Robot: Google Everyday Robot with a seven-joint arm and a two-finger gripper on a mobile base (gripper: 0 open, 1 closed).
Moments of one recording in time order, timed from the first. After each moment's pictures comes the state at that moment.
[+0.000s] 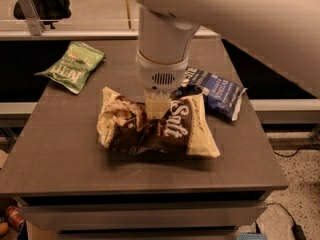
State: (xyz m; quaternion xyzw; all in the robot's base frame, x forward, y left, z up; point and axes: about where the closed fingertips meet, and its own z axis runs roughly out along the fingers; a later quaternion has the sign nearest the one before) arm 0.450 0.009 0.898 -0.73 0.68 0.02 0.07
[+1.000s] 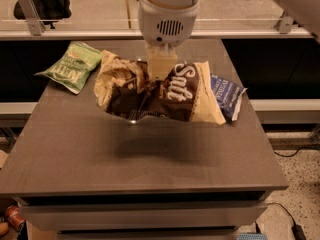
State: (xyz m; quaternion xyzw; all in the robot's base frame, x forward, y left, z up) arm 0.476 0.000 0.978 -0.73 0.67 -0.02 0.12
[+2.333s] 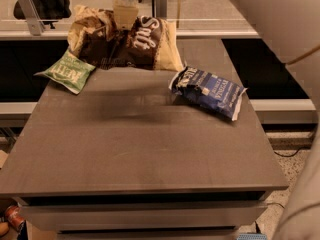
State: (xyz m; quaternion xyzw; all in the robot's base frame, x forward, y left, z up) arm 0.586 0.066 1.029 -0.73 0.64 -0.07 0.21
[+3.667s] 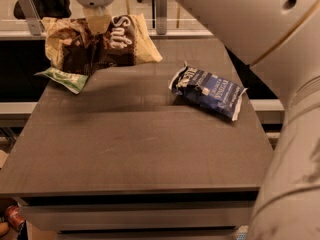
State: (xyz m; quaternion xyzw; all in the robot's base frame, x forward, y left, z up) arm 0.597 0.126 1.015 -0.80 0.54 -0.12 0.22
